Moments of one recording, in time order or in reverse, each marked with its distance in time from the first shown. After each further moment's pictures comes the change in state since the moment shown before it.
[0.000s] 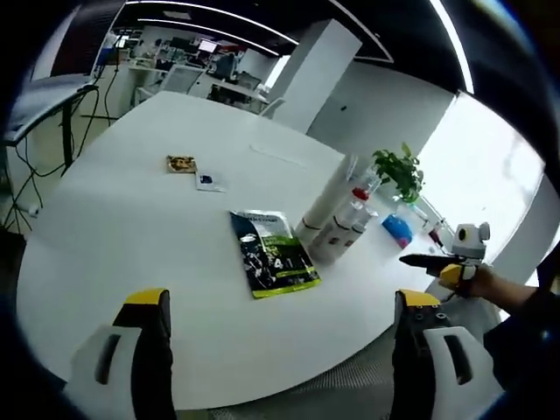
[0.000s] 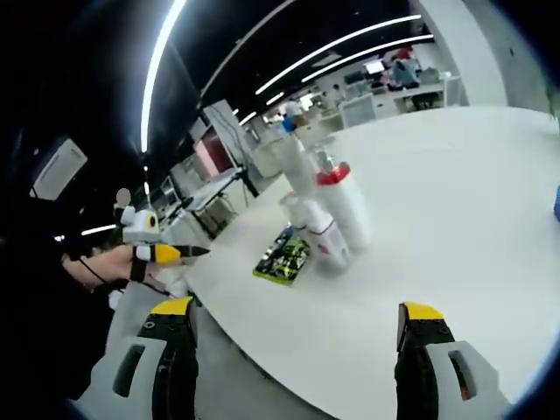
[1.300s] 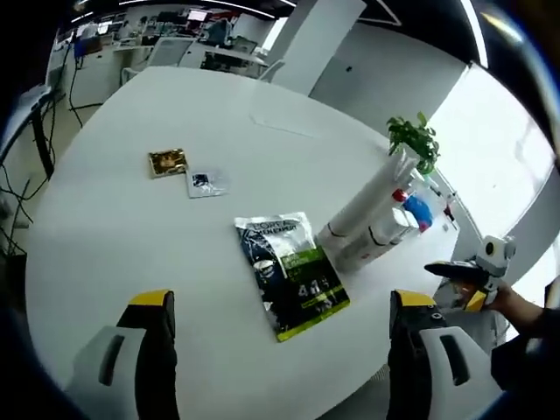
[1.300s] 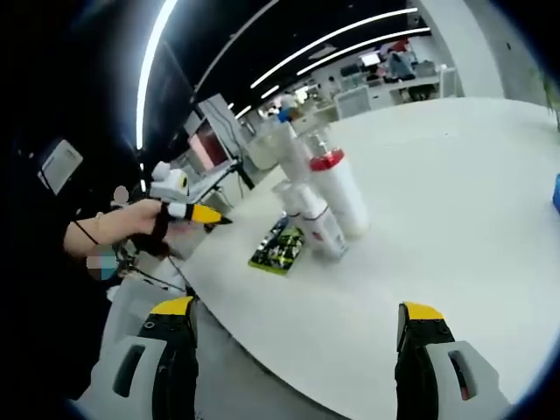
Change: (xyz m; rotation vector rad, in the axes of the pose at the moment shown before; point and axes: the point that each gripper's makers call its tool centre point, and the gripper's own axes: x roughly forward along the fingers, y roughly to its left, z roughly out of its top) left arm 0.078 0.024 0.042 0.044 0.239 0.044; right arm 0.004 -0.005 -0.013 0.014 0.043 -0.017
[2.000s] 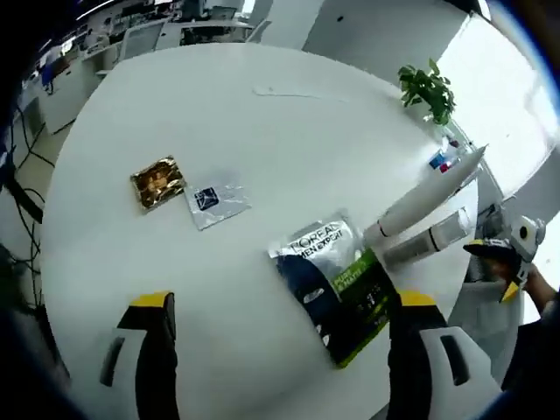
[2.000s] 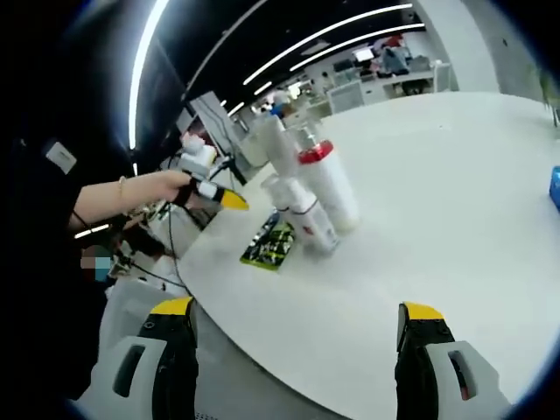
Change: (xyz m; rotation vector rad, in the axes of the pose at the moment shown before) left arm 0.049 0.034 0.033 0.250 0.251 0.067; right arm 0.000 -0.010 -0.003 0.025 0.011 -0.030
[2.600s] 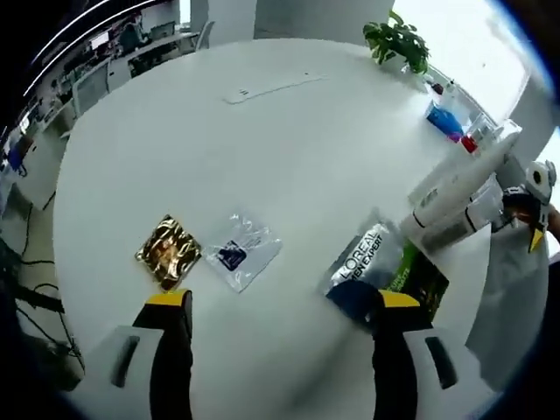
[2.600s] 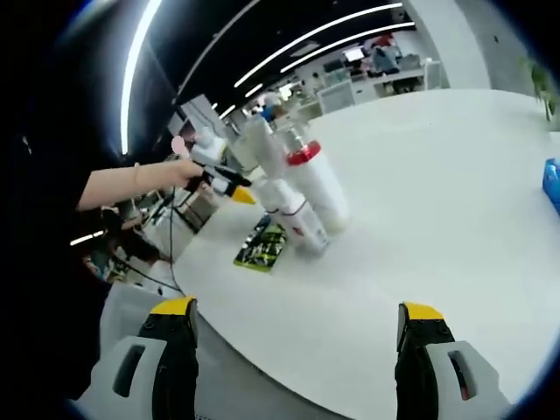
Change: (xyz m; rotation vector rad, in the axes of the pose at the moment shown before) left arm 0.016 0.037 0.034 0.331 0.078 0.024; right arm 0.000 -0.008 -0.002 0.026 0.004 -0.034
